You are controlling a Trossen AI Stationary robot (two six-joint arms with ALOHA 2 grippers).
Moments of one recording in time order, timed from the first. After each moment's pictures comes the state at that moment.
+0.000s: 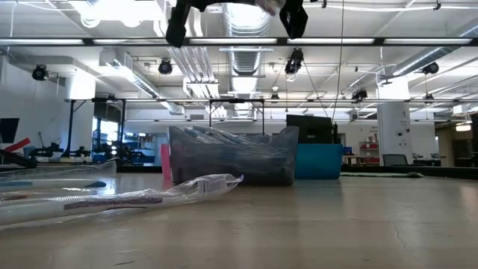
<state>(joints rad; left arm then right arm) -0.45 1.61 1.04 0.42 -0.89 2.25 0.18 1.43 1.01 0.14 0.11 0.35</state>
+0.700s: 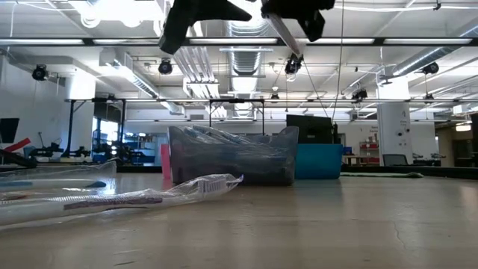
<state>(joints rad) -0.46 1.60 1.04 0.35 -0.94 1.53 0.15 1.35 1.01 -0.04 0.19 0.30</state>
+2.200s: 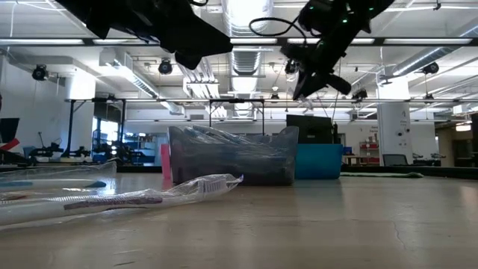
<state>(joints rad) -0.06 1.32 0.74 0.30 0.06 0.05 -0.49 1.39 1.10 -0.52 0.10 0.73</state>
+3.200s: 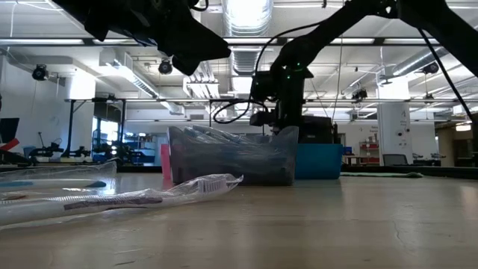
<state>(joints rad) -0.06 1.32 0.73 0.29 0.06 -0.02 -0.55 2.09 1.64 -0.97 -0.03 0.70</state>
